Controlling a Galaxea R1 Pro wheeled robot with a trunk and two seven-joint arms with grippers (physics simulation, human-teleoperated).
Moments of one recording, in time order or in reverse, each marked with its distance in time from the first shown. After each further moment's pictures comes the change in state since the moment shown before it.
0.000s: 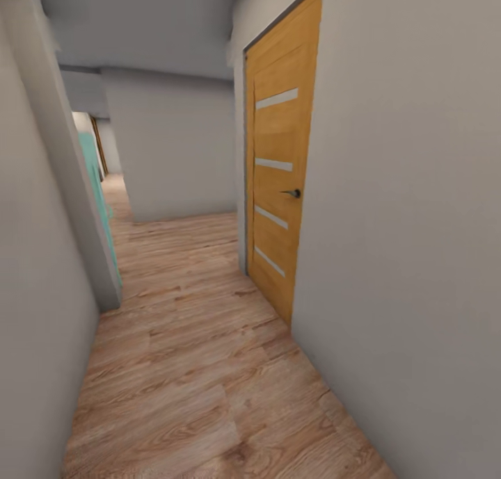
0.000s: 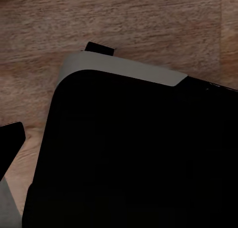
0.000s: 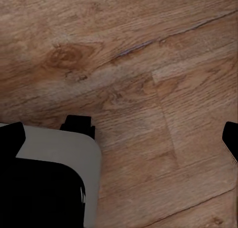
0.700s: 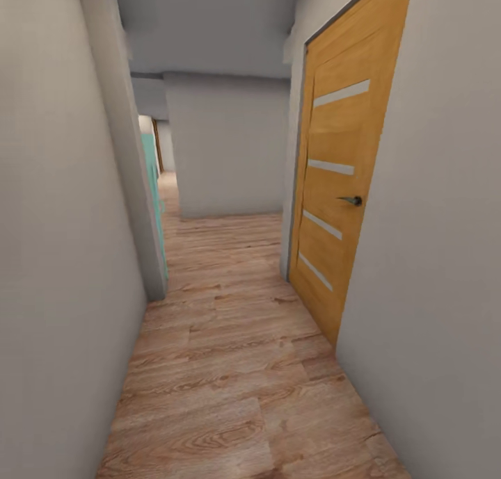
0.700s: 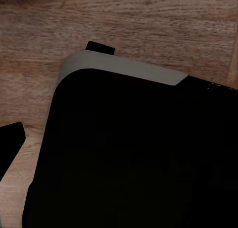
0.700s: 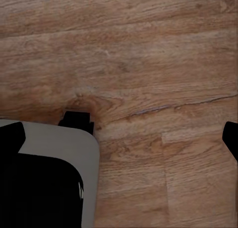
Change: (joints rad) left arm 0.000 0.001 0.000 0.001 0.003 0.001 0.000; right arm 0.007 -0.003 0.000 0.000 0.001 0.002 0.000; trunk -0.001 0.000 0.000
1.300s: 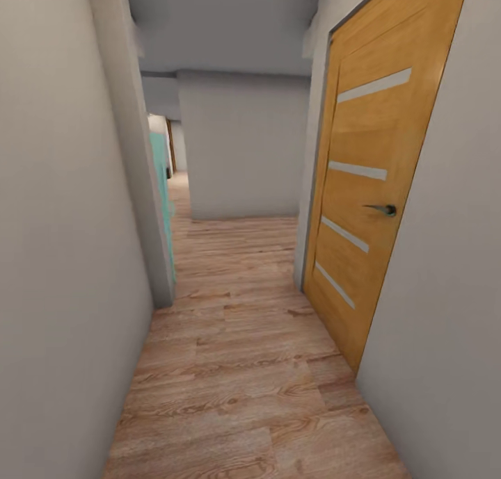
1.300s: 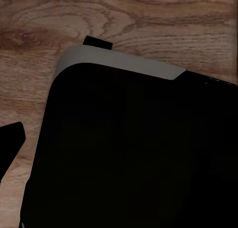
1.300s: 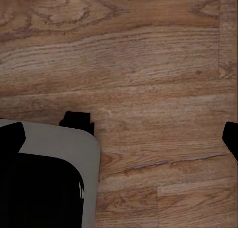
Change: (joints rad) left arm 0.000 -0.004 -0.001 0.002 -0.002 0.013 0.000; right arm 0.001 0.000 0.000 0.000 0.001 -0.004 0.003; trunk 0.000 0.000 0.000
